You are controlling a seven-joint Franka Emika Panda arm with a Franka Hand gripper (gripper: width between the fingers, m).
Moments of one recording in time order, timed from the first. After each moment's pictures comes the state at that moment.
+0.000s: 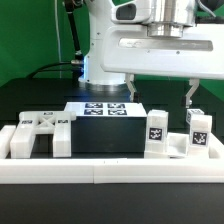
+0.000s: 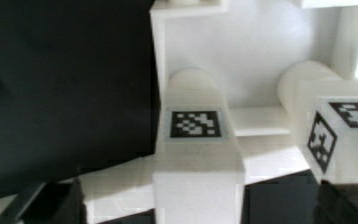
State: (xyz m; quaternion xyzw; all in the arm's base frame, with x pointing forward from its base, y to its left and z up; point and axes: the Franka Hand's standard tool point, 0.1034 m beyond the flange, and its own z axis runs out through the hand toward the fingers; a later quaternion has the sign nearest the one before) arm 0.594 0.057 0.090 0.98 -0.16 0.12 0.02
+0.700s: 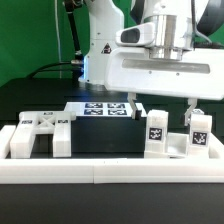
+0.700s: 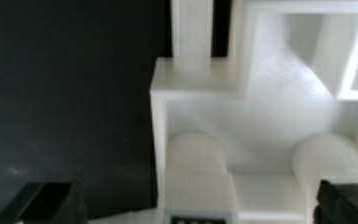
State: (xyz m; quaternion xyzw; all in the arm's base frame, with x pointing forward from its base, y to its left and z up) arm 0.576 0.059 0.058 0.98 -0.14 0.14 0.03
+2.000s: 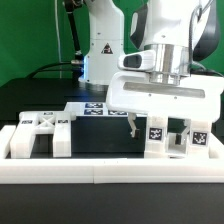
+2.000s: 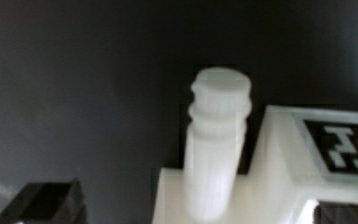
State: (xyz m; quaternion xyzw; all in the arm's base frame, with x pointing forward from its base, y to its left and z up) arm 0.551 0.064 0.014 0.98 -0.10 0.14 0.04
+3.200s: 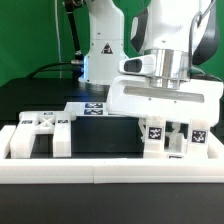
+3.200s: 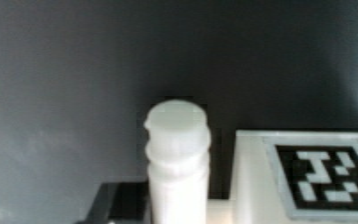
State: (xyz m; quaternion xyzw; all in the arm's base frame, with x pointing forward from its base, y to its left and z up) arm 0.549 0.064 0.008 0.98 -0.10 0.14 0.05
